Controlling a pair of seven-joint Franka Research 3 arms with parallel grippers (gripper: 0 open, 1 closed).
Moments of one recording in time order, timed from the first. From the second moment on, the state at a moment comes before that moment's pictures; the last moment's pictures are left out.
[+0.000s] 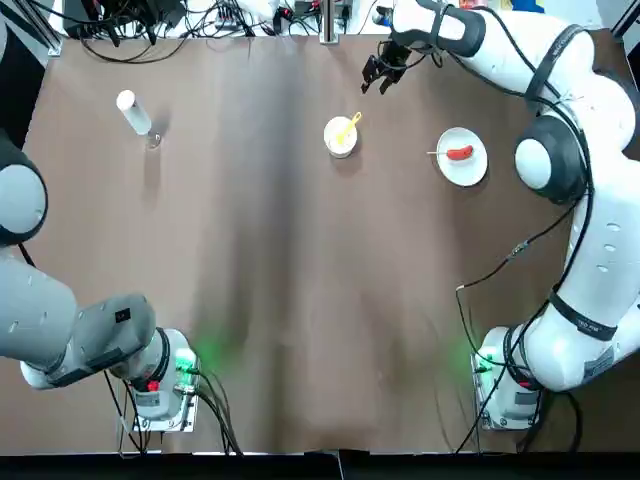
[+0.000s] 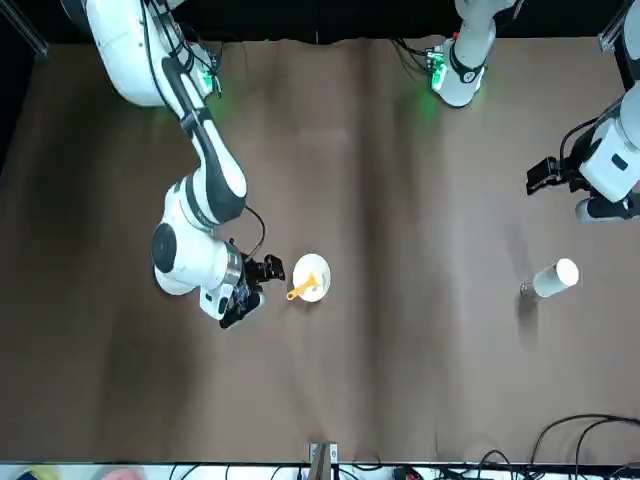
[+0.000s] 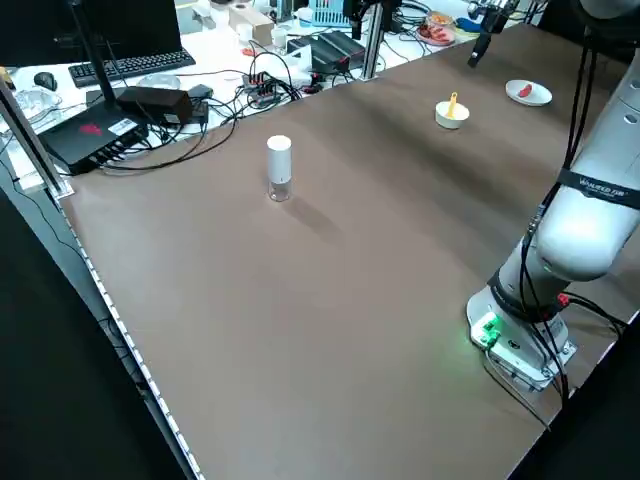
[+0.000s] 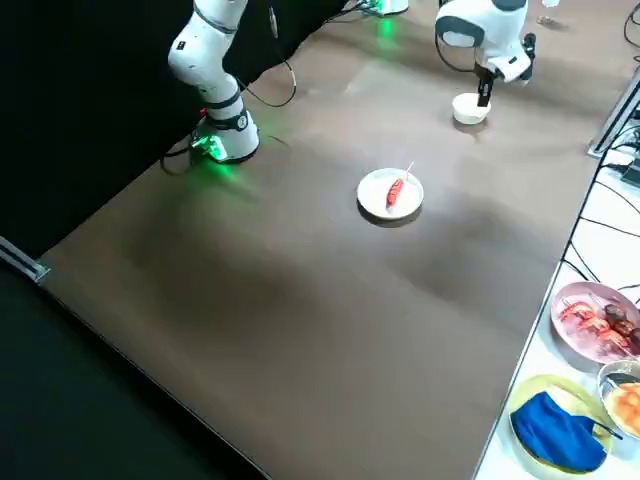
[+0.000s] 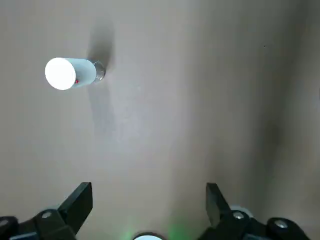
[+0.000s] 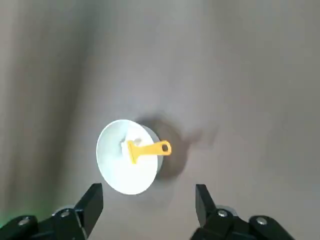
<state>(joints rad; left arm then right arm) 0.30 0.06 -0.39 -1.59 0.02 1.53 -0.12 0.38 0.64 0.06 -1.47 0.51 2.18 -0.21</state>
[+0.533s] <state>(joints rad) 0.30 0.06 -0.39 -1.59 0.02 1.53 -0.12 0.36 0.79 0.06 -1.41 0.72 2.21 -0.49</state>
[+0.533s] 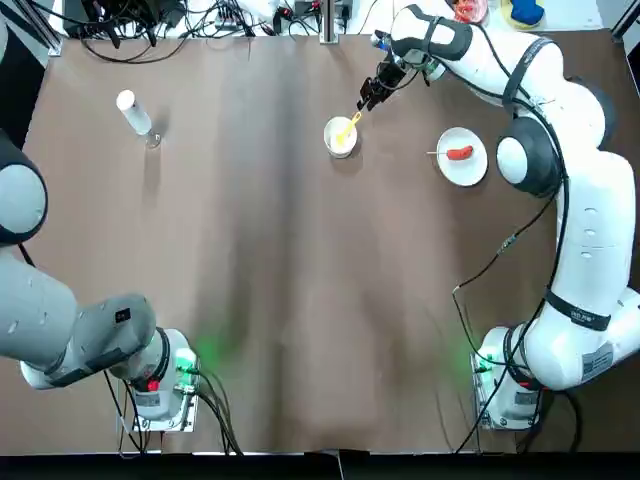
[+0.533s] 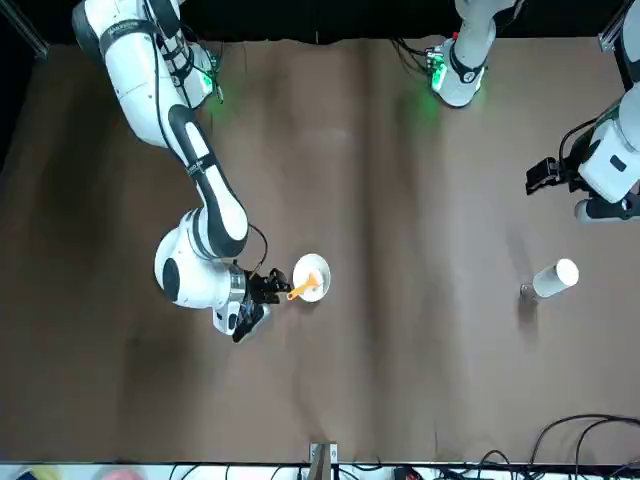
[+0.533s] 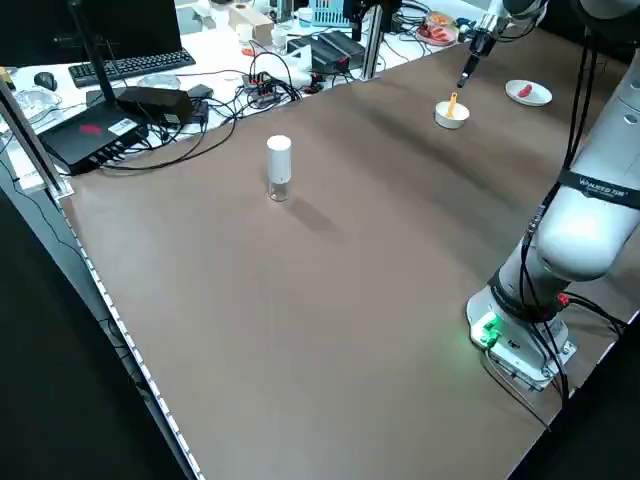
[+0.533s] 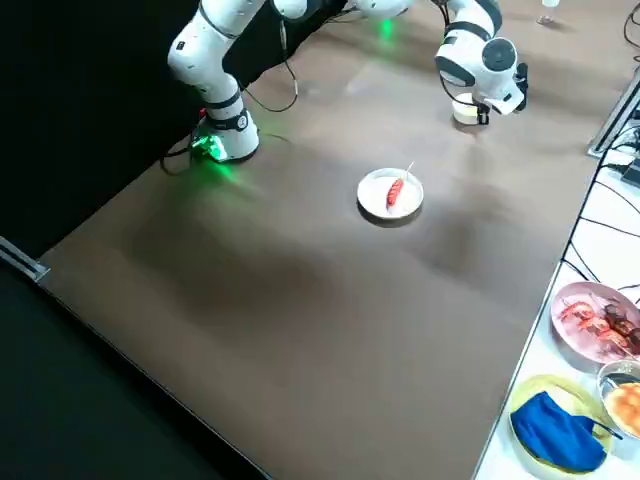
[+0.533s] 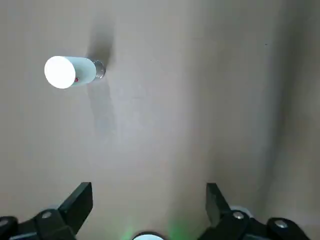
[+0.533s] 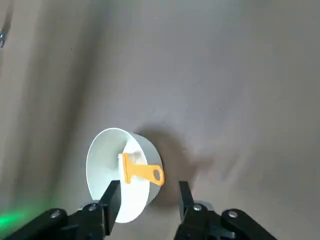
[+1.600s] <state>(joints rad) 0.30 0.06 -0.39 -1.60 0.02 1.53 -0.12 0.37 0.88 0.09 -1.37 0.73 2.26 -0.56</state>
